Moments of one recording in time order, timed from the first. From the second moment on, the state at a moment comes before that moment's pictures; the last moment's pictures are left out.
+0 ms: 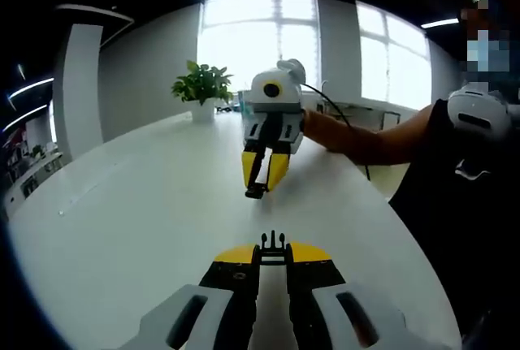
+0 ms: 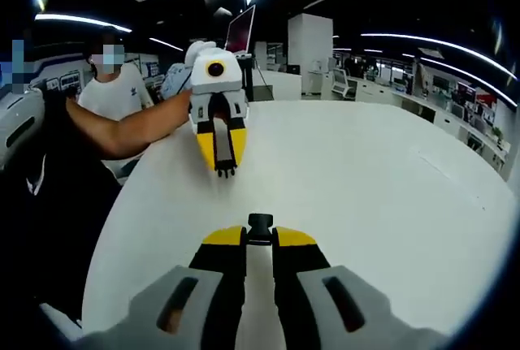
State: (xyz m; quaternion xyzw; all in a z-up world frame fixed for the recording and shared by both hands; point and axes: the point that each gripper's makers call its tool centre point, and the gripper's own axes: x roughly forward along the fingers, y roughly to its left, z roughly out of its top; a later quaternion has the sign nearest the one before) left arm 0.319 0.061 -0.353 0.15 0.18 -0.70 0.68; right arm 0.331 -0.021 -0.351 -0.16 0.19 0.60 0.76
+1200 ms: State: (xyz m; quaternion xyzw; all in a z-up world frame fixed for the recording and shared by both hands) left arm 0.308 0.053 -0.366 0.16 0.19 -0.70 0.67; right arm 0.318 -0.011 -0.364 -0.18 0.20 0.62 0.74
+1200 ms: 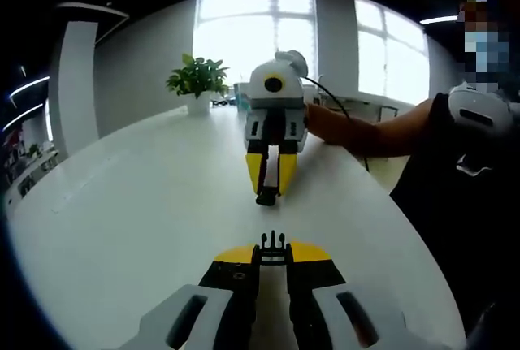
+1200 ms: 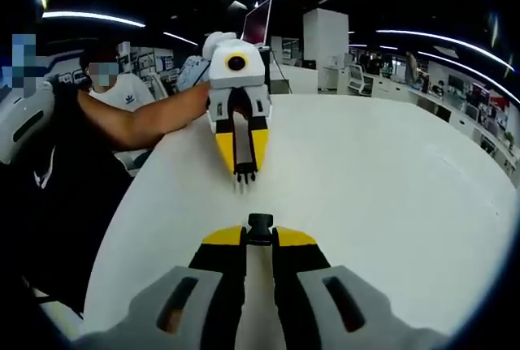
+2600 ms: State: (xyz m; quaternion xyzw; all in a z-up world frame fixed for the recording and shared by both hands) left arm 0.306 0.055 -0.375 0.17 0.20 -0.71 0.65; right arm 0.308 -0.004 -0.371 -0.19 0.20 0.64 0.72
